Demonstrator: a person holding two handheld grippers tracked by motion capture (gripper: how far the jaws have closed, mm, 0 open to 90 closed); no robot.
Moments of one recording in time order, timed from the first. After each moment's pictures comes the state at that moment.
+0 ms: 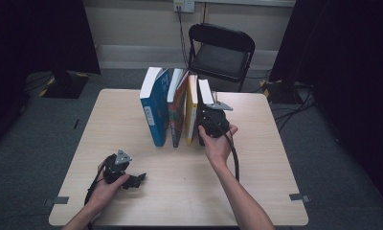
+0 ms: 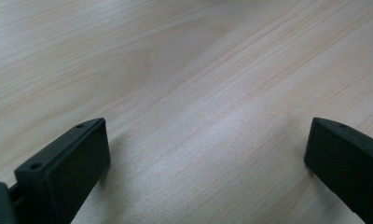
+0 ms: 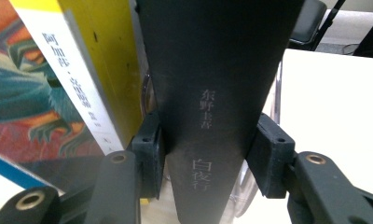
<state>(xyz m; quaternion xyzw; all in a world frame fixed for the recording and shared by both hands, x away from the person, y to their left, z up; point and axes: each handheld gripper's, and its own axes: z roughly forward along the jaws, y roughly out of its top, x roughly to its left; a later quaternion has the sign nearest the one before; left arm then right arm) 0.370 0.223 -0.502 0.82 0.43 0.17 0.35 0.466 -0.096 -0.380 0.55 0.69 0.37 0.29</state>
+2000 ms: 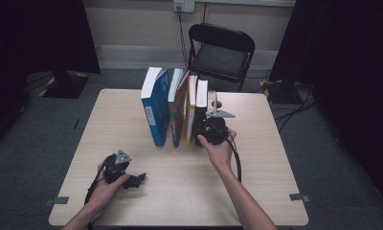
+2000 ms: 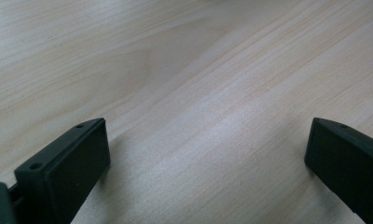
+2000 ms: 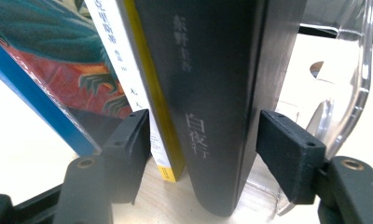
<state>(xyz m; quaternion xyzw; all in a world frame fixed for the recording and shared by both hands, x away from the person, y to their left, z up) 0.371 0.223 -0.502 0.82 0.43 0.17 0.34 0.462 -0.108 -0.406 0.49 0.73 0.42 0.22</state>
